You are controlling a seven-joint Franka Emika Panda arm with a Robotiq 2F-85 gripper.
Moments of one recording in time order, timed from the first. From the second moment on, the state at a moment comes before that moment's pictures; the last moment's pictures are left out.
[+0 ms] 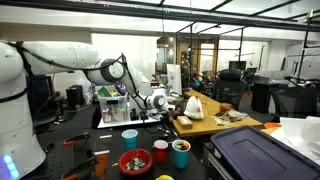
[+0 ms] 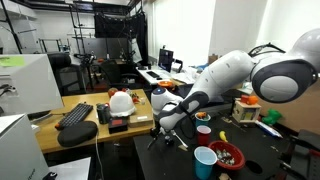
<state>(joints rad) 0.33 1.47 -0.17 -0.92 -0.11 2.48 0.40</state>
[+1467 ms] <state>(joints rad) 0.33 1.47 -0.14 -0.90 -0.11 2.33 0.52</state>
